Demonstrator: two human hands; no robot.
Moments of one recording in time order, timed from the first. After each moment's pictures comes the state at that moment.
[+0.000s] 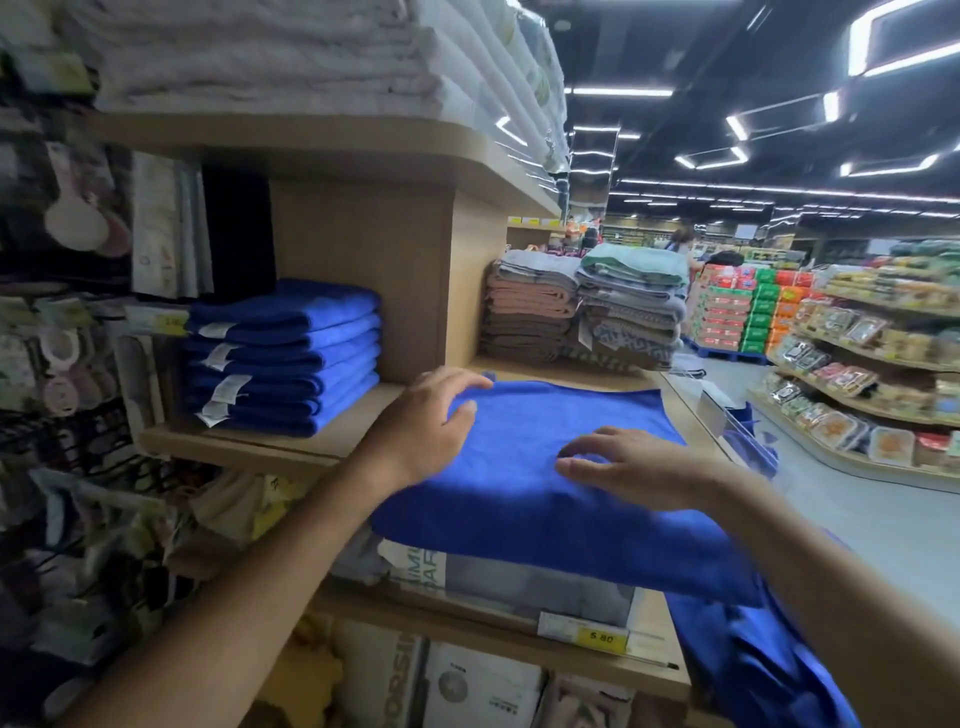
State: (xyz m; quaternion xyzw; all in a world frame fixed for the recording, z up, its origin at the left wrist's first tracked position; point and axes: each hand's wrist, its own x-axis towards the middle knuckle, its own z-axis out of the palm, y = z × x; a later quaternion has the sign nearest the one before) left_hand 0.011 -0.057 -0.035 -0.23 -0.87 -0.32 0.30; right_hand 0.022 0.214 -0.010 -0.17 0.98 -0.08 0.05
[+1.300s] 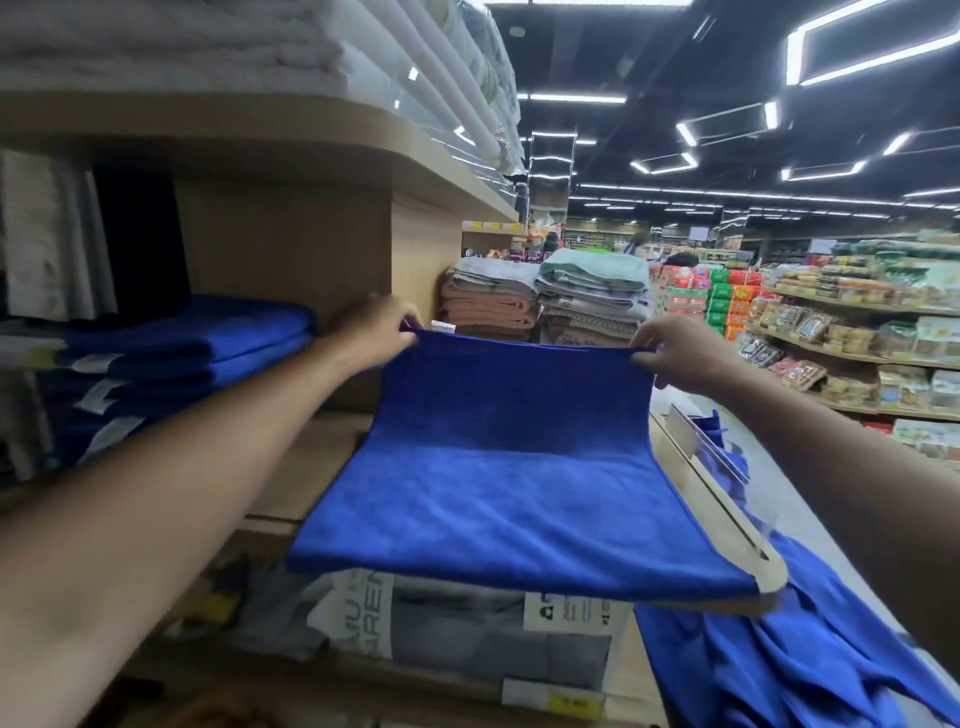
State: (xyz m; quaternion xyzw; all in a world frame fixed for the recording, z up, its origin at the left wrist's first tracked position) left_hand -0.155 -0.070 0.057 -0.13 -0.95 -0.13 0.26; right_hand -0.116 0.321 0.064 -0.10 0.96 -0.11 -0.24
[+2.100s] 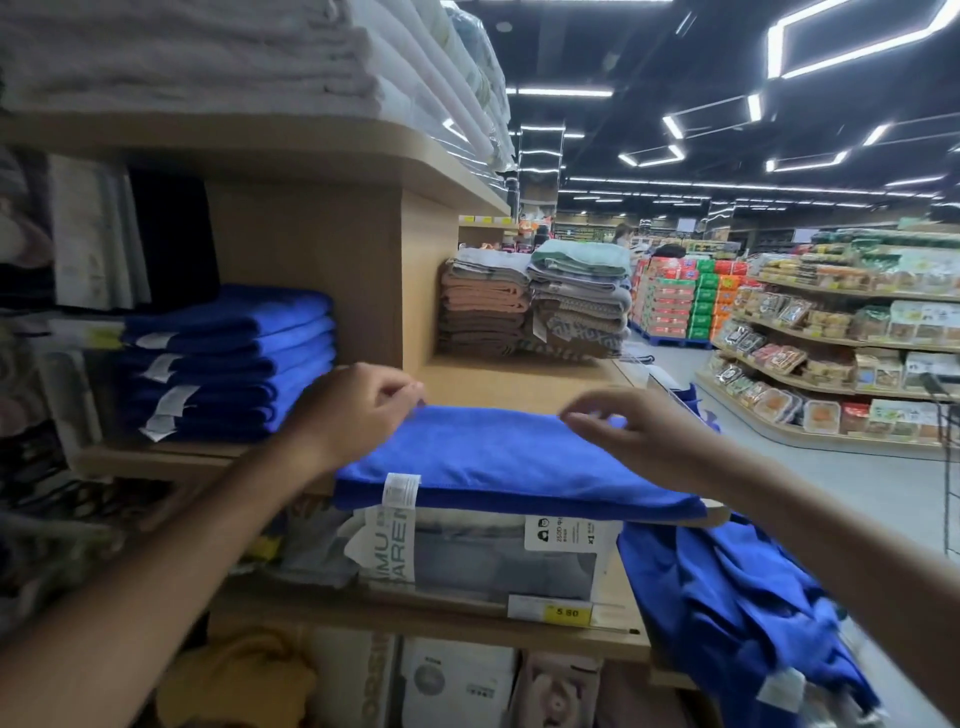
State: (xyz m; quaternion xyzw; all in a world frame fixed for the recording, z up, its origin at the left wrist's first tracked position) left_hand 0.031 -0.082 -0.009 -0.18 -0.91 -0.27 0.25; right_hand 0.070 0.244 0.006 -0.20 0.94 -0.22 -0.15
